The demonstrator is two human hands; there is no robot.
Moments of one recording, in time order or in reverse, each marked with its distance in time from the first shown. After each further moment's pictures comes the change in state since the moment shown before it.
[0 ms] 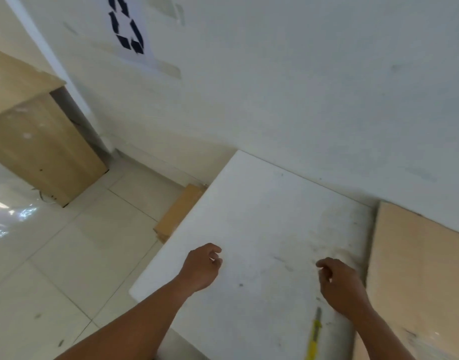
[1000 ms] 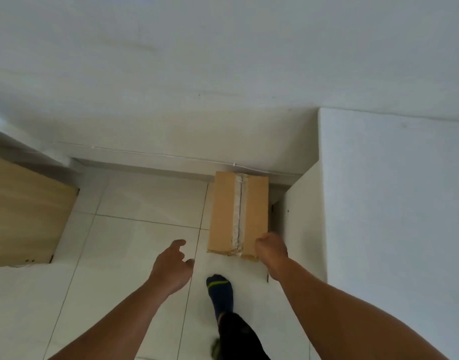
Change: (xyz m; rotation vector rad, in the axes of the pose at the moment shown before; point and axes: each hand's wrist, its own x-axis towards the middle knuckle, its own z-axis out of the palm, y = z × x) left_hand 0.302 -0.269 -0.266 0.229 -0.301 -0.173; right_hand 0.176 -0.386 0.387 0.631 -0.239 0.853
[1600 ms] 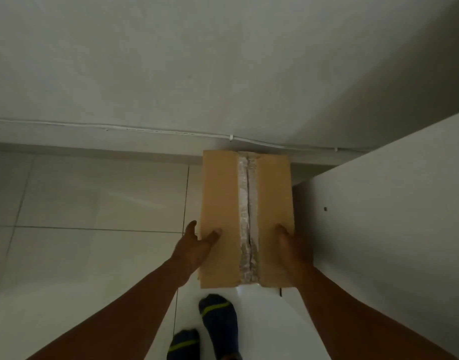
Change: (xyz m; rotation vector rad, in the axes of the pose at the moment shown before) left_hand 0.307 -0.019 0.131 -0.387 -0.258 -0.104; right_hand 0.256 0.062 0.090 0.100 0.329 0.167
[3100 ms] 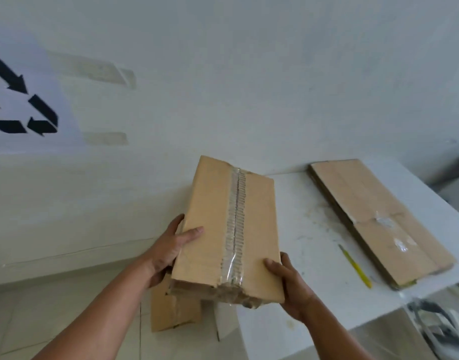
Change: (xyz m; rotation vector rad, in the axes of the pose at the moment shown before) left_hand -0.531 0.198 0.024 -0.140 -0.494 0.652; right_hand -0.377 0.052 -0.457 0.876 -0.520 -0.366
